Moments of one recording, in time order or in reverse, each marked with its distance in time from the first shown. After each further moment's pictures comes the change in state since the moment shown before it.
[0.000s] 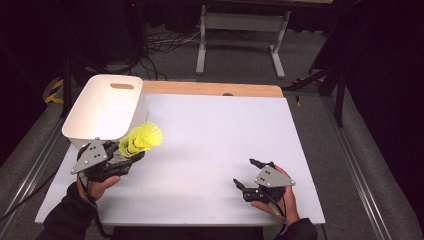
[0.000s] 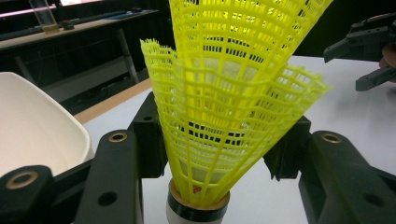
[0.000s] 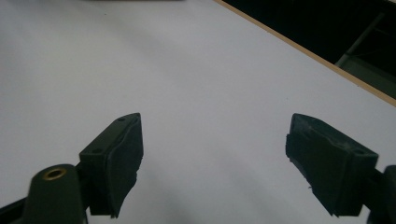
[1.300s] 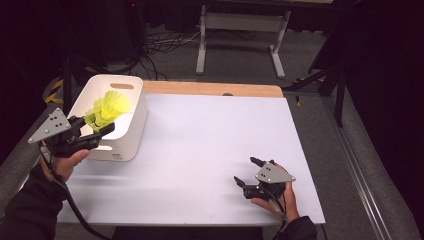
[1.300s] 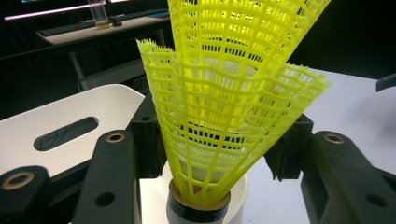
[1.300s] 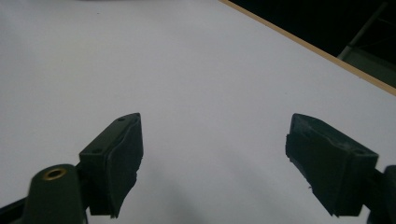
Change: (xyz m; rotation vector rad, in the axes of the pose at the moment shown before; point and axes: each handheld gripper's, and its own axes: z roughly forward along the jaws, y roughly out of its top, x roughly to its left) left arm 0.069 0.041 -0.040 0.025 0.119 -0.073; right arm -0.007 -0.001 0.005 0.010 0.004 0.034
